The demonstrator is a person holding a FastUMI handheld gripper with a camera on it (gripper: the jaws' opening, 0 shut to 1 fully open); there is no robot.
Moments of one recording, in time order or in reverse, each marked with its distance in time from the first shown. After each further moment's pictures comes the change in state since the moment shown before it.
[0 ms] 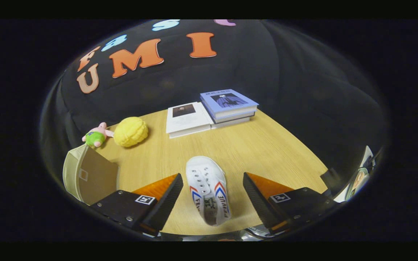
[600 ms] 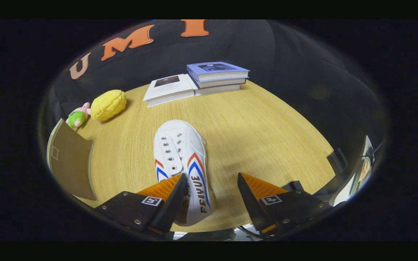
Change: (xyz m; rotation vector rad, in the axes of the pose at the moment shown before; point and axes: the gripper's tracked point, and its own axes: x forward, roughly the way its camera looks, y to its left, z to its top) arm 0.035 -0.020 -0.088 -0.021 0.200 -0.052
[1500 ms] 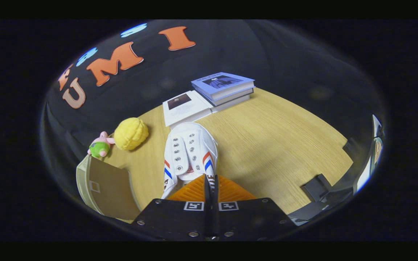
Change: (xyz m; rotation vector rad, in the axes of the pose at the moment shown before) arm -0.057 0.074 0.066 0.227 -0.105 0.134
